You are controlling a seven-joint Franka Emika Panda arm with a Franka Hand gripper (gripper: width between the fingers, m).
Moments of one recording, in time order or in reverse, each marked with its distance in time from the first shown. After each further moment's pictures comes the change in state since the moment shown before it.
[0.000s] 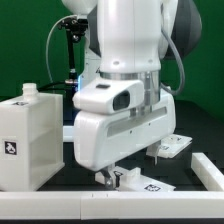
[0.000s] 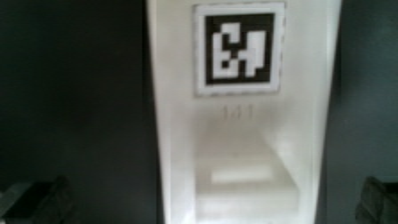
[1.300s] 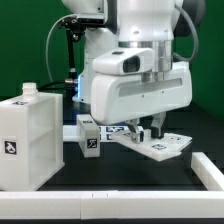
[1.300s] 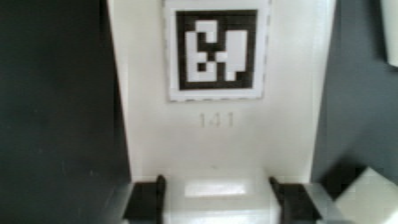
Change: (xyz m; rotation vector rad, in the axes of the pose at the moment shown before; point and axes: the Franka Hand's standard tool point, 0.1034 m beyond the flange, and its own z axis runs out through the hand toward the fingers) arm -0.021 -0.068 -0.047 -0.008 -0.007 0.181
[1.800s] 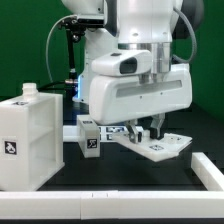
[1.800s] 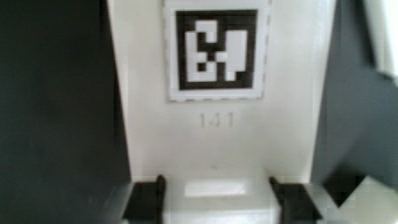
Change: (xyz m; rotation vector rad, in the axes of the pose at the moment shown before) arm -0.032 -0.021 -0.002 -0.015 0.013 0.138
